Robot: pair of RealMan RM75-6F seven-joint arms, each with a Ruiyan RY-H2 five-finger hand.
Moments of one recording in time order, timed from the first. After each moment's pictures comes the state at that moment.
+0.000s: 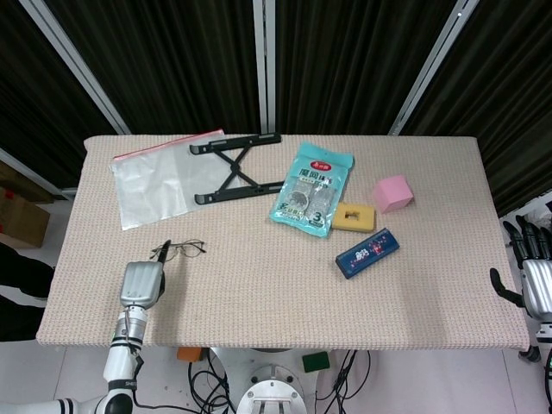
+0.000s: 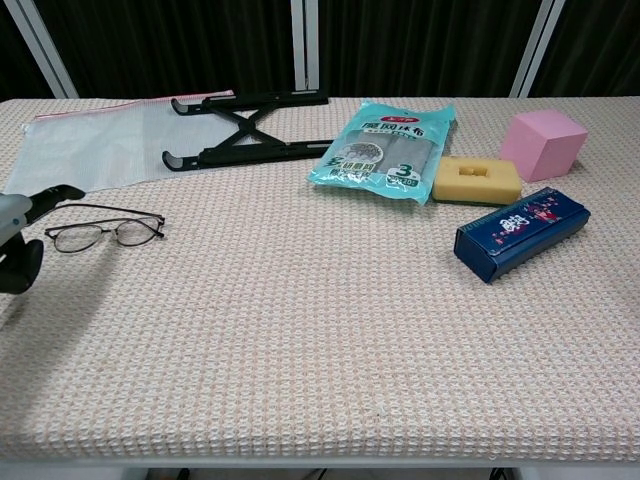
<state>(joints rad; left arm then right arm) -0.35 -1.63 -0.07 -1.67 1.02 1.36 0.79 0.10 -1.04 0.10 -1.59 -1.44 1.45 0.05</state>
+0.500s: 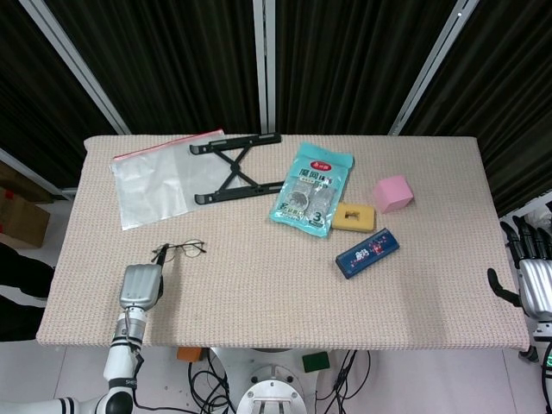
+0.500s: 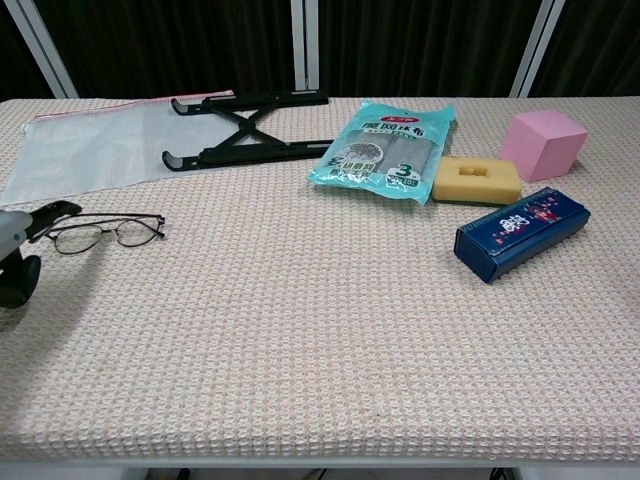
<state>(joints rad) -0.35 -1.64 -0.07 -1.64 0.96 1.33 0.80 0.11 -1.05 0.10 -1.58 -1.44 1.44 0.04</state>
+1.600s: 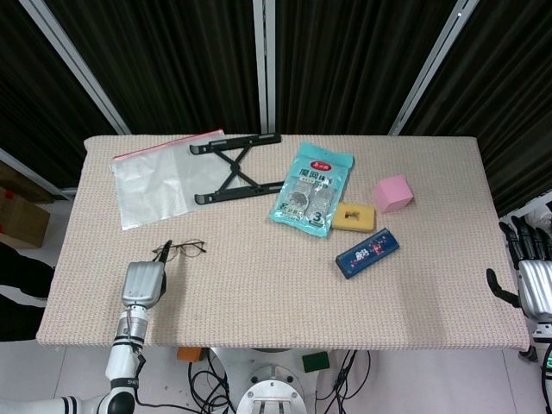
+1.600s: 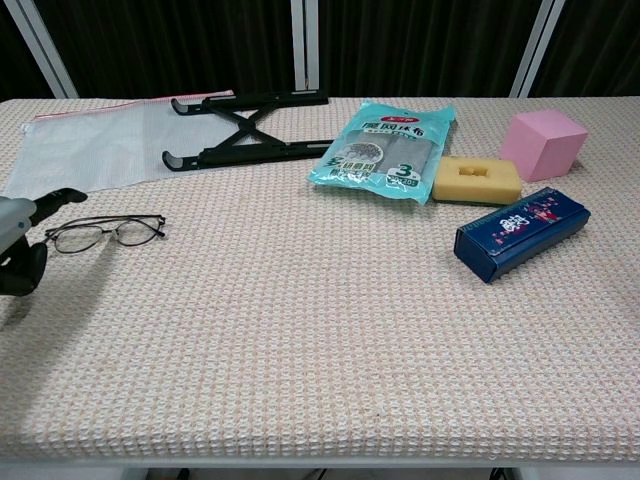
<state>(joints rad) -0.36 -1.65 -0.05 -1.64 1.01 1.35 0.77 0.10 -1.05 0.10 -1.57 -1.46 1.45 0.05</state>
